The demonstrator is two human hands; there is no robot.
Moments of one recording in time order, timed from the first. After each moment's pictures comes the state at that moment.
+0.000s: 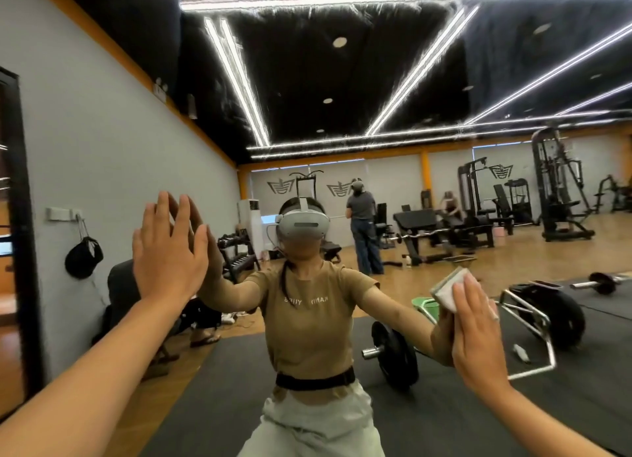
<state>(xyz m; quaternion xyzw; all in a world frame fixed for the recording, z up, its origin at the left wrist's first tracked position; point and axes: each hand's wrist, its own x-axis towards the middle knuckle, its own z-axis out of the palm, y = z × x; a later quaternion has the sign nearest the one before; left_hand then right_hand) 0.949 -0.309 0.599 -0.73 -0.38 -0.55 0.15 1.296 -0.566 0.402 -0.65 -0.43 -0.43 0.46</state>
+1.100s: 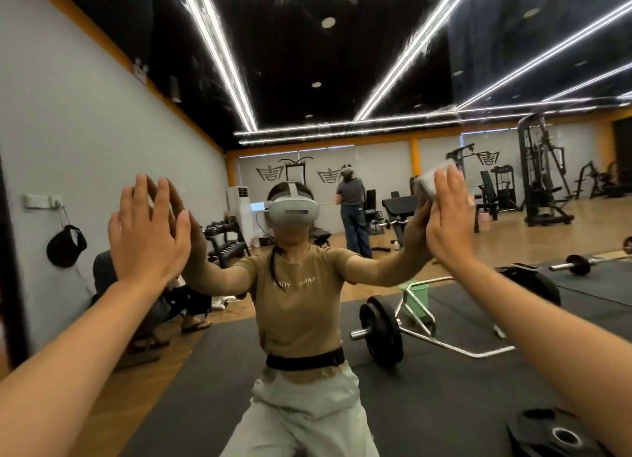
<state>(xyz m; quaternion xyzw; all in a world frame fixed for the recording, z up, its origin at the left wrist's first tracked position) 0.947 -0.307 0.598 -0.73 -0.37 -0.55 0.17 1.297 -0.565 0.561 -0.66 -0.35 -0.44 0.51</state>
